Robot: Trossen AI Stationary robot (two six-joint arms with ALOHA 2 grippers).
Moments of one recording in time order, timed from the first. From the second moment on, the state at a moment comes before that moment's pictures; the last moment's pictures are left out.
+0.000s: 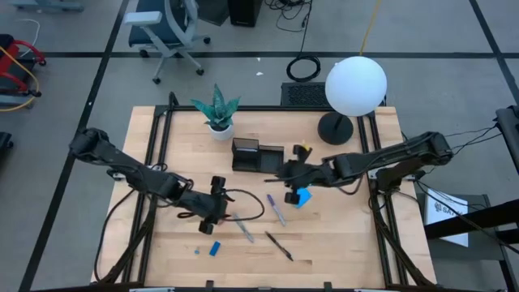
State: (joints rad) left arm -0.43 1.35 0.86 -0.35 -0.24 0.00; right arm 0.20 1.43 1.12 -0.41 0.42 0.11
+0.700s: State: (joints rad) left arm -0.37 1.60 0.95 -0.34 -0.10 0.05; right arm 0.19 1.17 0.87 -0.24 0.23 0.03
